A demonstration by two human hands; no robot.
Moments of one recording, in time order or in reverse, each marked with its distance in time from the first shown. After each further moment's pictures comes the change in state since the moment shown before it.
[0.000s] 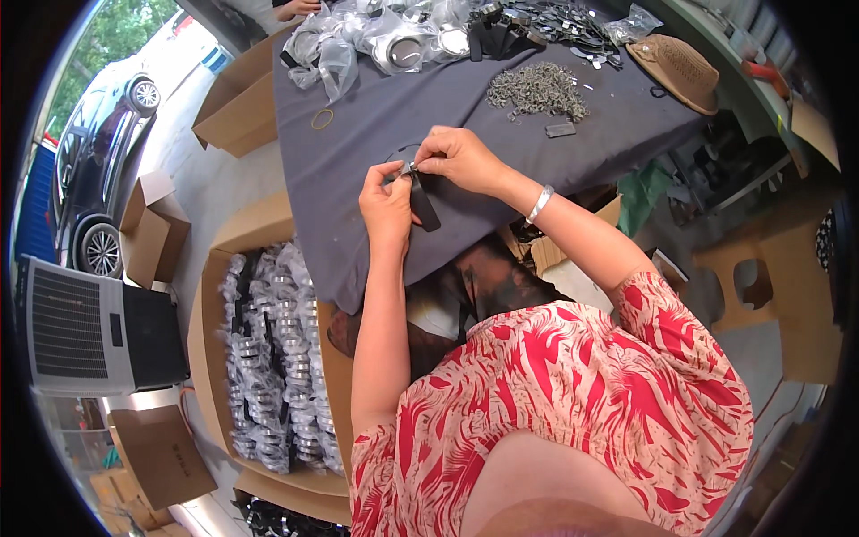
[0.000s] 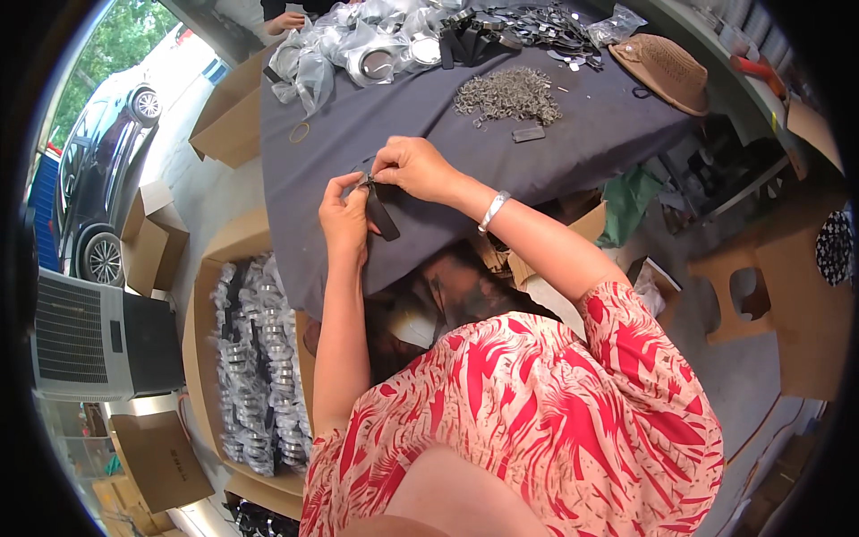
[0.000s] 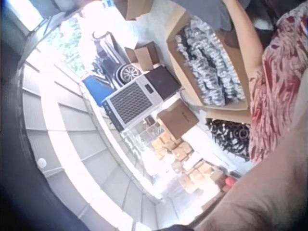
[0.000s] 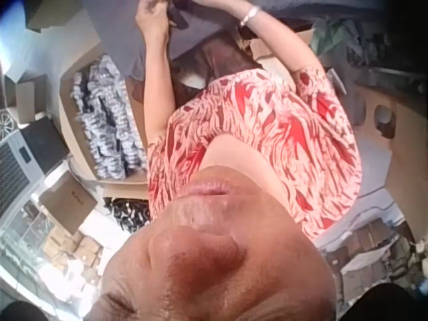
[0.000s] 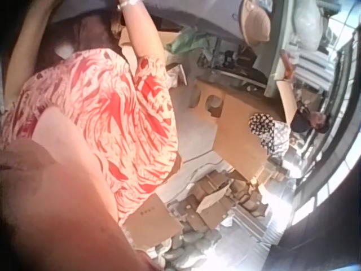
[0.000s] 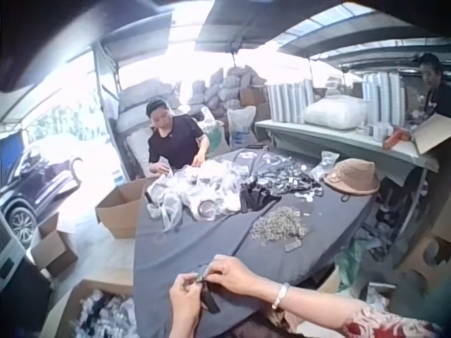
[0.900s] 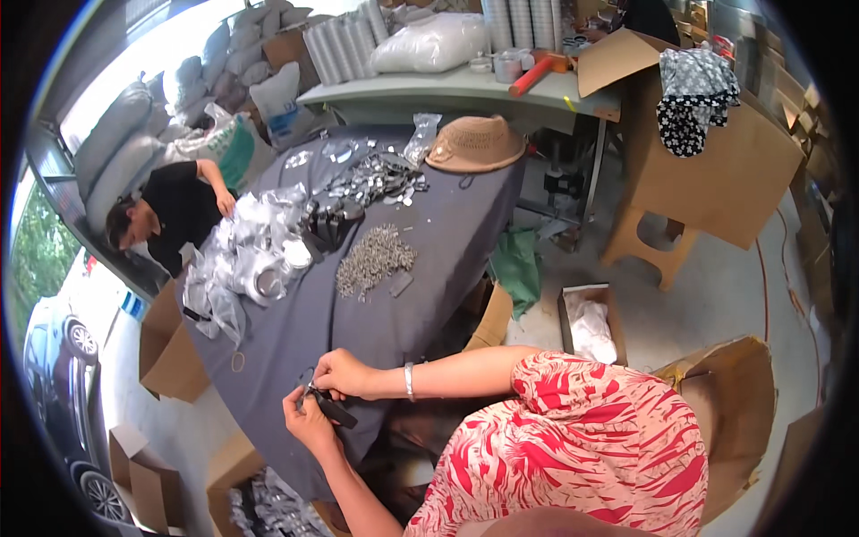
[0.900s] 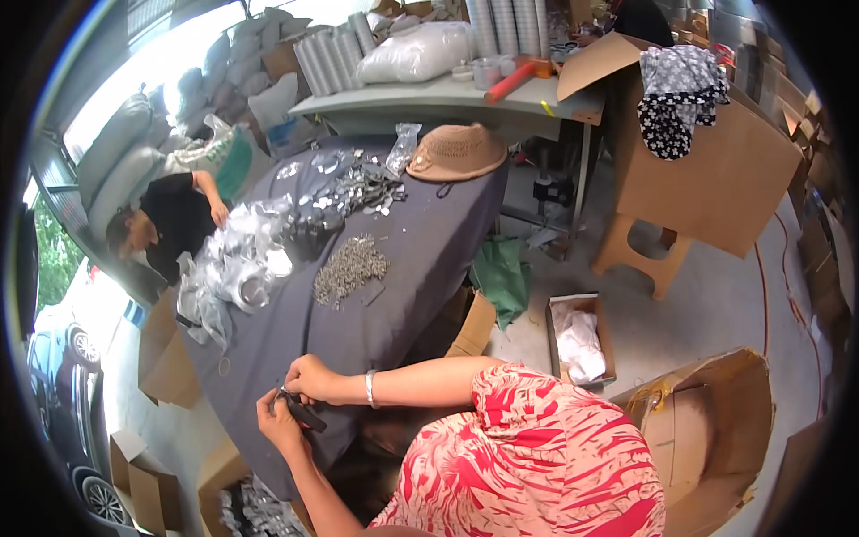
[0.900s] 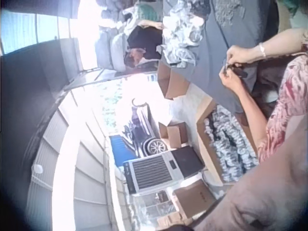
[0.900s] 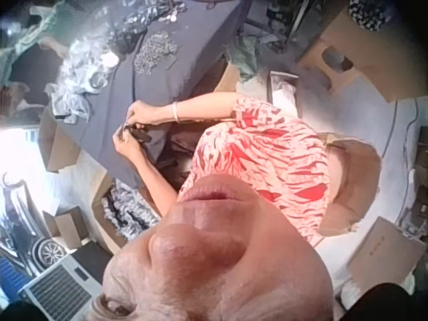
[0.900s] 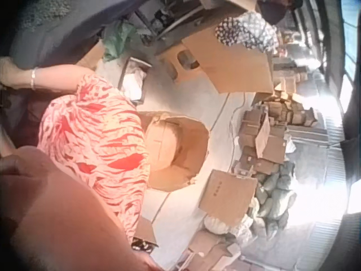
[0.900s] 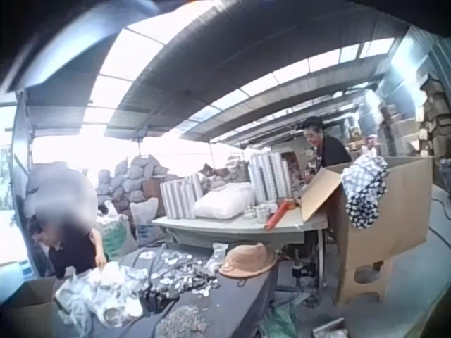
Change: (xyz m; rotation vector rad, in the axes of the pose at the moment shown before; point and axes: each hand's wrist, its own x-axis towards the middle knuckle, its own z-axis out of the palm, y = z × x) left_hand -0.015 0.005 -0.001 0.128 0.088 0.127; right_hand -0.021 0.000 0.039 0.478 0.252 0.143
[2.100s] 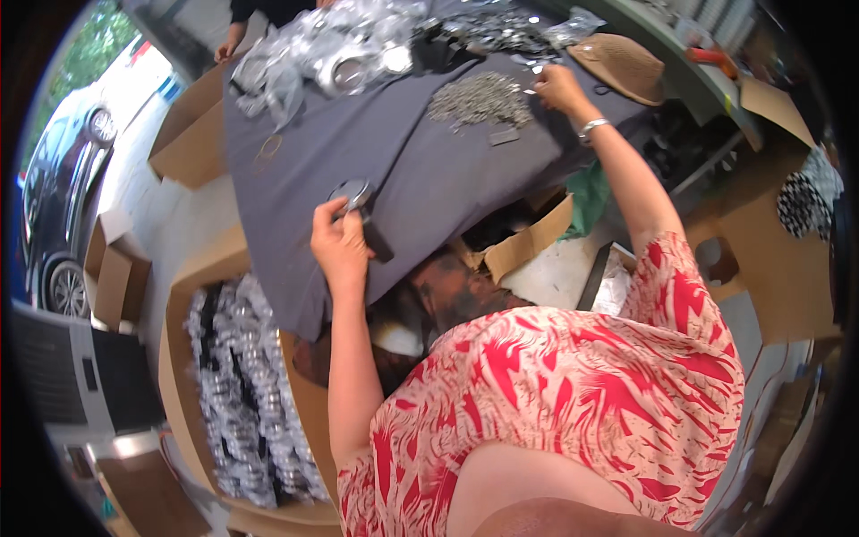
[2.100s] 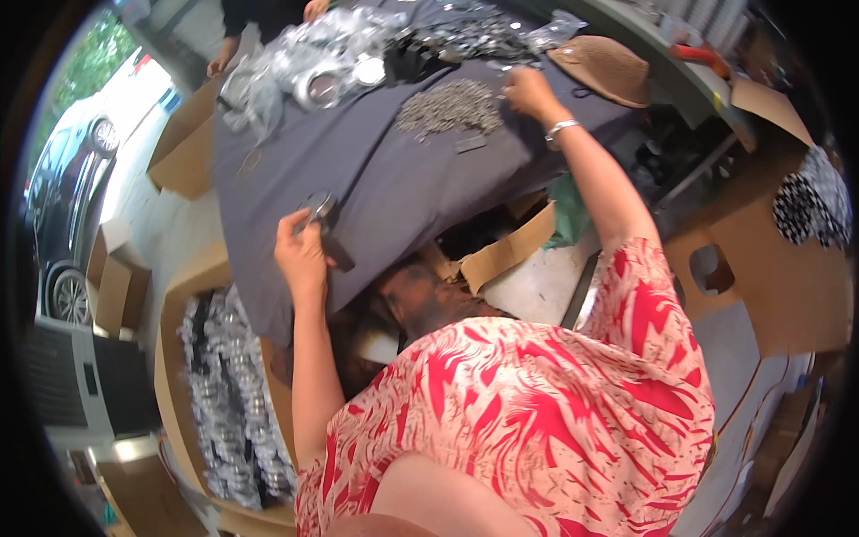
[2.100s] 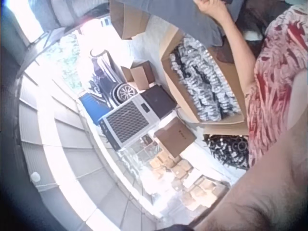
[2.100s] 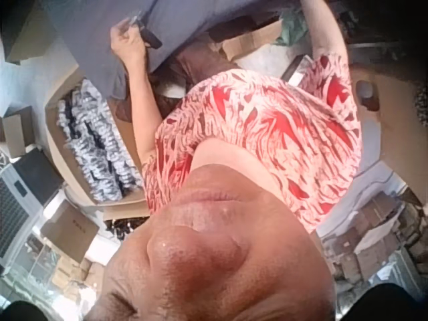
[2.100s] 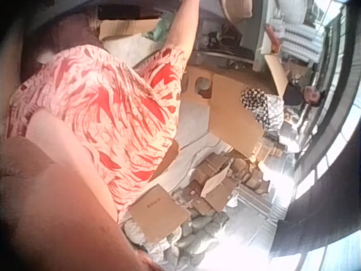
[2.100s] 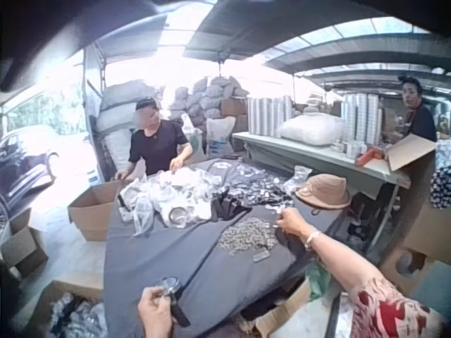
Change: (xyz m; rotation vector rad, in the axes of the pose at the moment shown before) left_hand -0.010 -0.004 0.001 0.059 -0.001 0.006; right_hand 0.061 -0.111 -0.277 -1.250 0.392 -0.156
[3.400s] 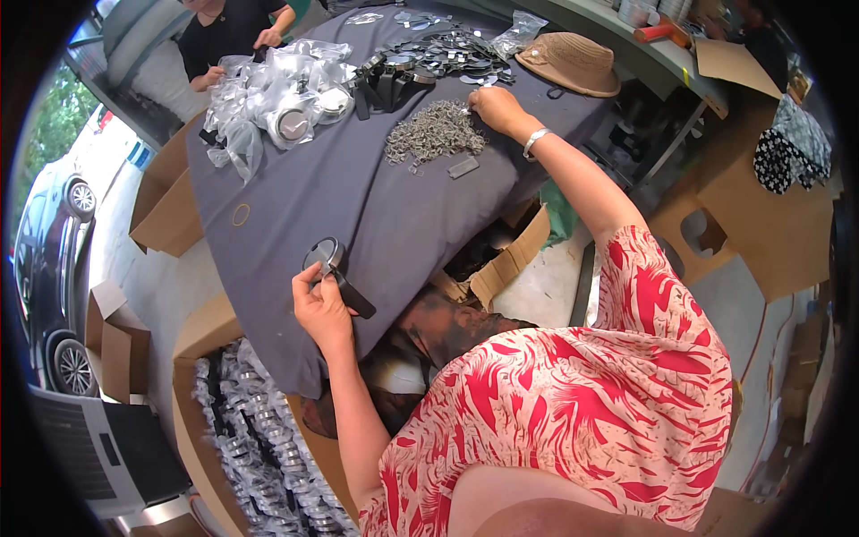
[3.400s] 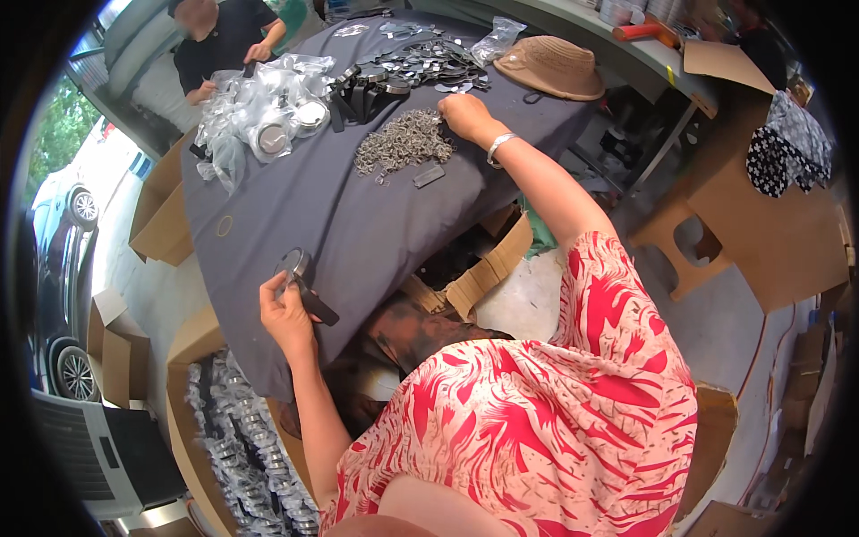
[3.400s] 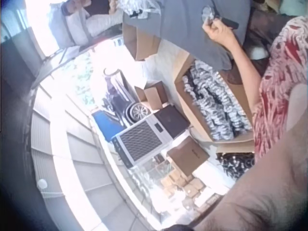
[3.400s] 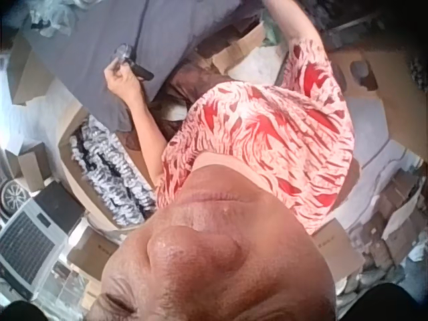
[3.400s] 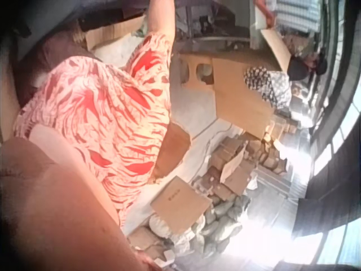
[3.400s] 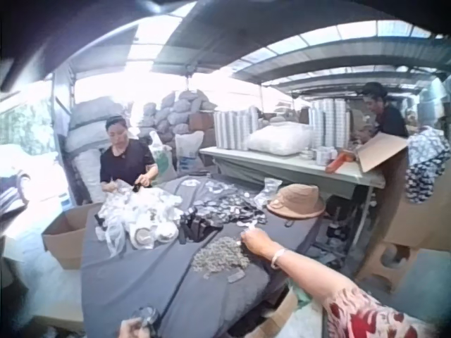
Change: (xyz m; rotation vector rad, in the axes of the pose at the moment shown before) left_hand 0.000 -0.003 0.003 -0.113 -0.012 -0.024; right_hand 0.008 0.003 0.020 -0.388 0.097 -0.264
